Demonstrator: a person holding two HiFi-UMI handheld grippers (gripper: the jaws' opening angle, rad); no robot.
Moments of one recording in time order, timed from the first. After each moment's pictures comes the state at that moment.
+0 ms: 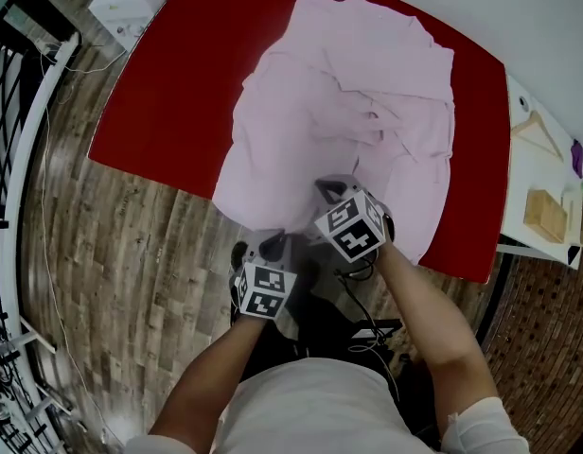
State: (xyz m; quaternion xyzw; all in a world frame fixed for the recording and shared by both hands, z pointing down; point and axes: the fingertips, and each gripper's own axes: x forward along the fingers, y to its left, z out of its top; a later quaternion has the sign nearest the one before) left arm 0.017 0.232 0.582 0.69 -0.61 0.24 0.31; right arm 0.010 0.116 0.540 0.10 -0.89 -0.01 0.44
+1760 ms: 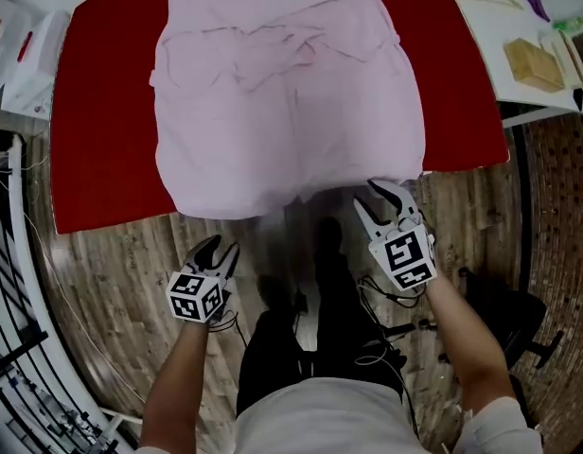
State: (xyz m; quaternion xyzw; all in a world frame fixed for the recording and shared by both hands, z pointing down) left arm -0.065 0.316 0.659 0.77 -0.48 0.22 0.37; right arm 0.194 0.193 0.564 0.33 -0.87 0.04 0.36
